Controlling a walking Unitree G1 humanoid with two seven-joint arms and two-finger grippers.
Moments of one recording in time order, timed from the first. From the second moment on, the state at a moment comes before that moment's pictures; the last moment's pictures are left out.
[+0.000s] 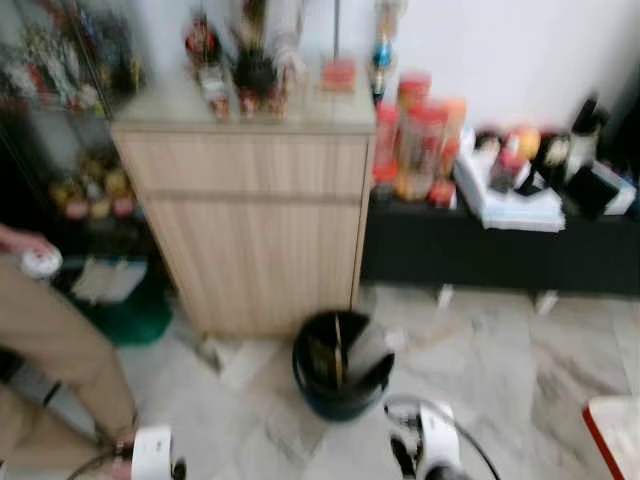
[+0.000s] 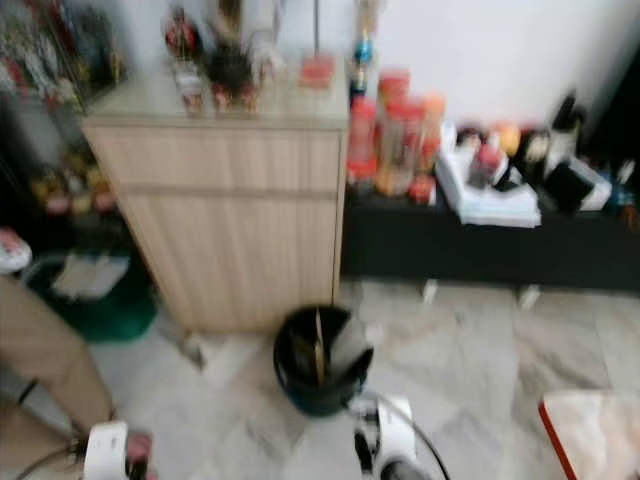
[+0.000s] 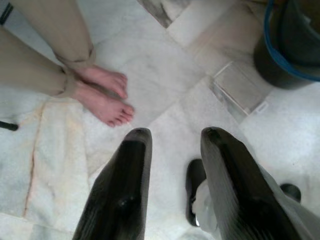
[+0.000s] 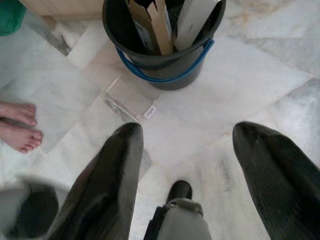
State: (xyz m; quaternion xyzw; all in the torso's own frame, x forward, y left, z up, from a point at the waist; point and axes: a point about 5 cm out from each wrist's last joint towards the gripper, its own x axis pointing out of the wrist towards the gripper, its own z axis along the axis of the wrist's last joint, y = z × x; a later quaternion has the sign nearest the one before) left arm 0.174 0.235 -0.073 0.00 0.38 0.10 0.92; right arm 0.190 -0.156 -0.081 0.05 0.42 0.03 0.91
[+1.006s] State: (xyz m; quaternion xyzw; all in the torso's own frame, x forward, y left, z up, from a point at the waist) left arm 0.179 0.240 -0.070 0.01 0.38 0.10 0.92; right arm 0.192 -0.146 -0.080 0.06 0.42 0.04 0.91
